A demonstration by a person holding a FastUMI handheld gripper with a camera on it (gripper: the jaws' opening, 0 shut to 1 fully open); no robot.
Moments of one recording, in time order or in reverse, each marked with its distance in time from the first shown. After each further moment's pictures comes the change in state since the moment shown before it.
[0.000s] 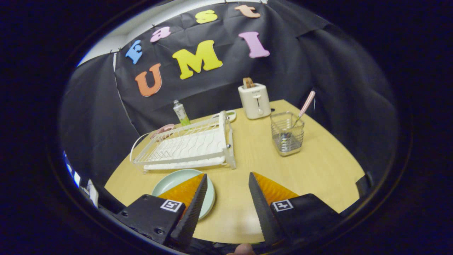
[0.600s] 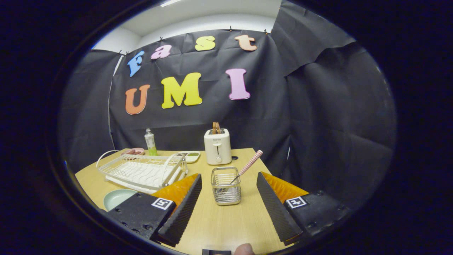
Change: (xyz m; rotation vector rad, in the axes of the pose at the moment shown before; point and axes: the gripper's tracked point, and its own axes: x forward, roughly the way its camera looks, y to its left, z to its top) arm 0.042 -0.135 0.092 -0.061 -0.256 -0.077
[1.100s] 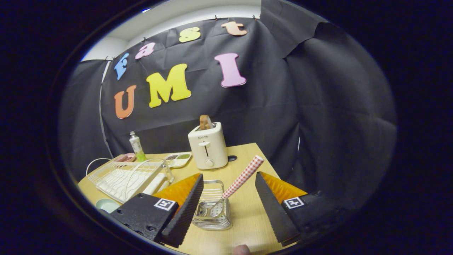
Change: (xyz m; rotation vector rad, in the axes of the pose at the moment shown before) arm 0.124 -0.031 -0.002 0.065 0.069 0.025
